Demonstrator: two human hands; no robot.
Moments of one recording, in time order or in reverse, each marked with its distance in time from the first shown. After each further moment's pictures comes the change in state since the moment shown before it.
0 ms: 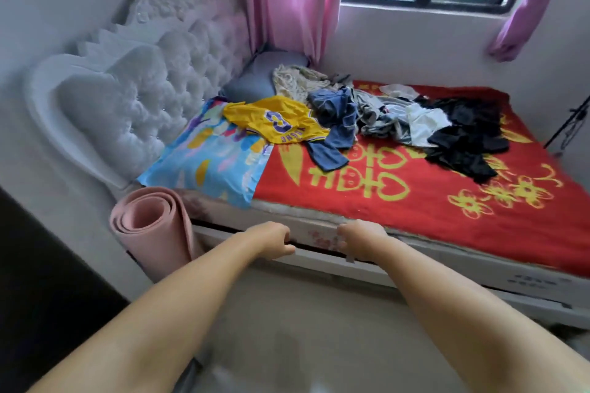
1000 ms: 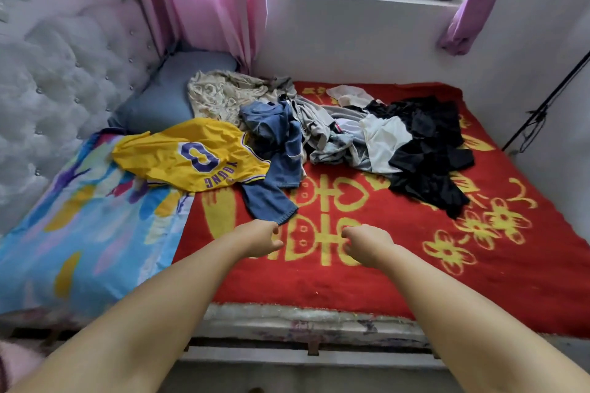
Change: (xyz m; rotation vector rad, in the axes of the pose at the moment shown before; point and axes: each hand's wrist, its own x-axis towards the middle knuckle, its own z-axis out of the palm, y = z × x) left_hand 0.400 0.073 -0.160 -0.011 -0.023 0.135; right_hand 0.263 0.274 -0.069 0.090 -0.007 0.250
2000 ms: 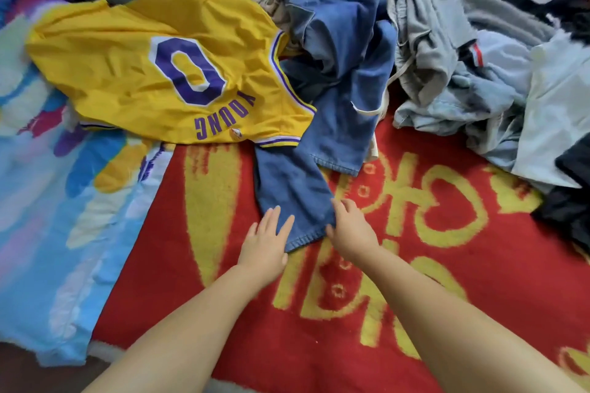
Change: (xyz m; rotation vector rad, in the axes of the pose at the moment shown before) left_hand 0.318 -0.126 0.129 0.048 -0.019 -0.216; right_hand 0.405 -0.044 0.130 0.436 -0.216 -0.074
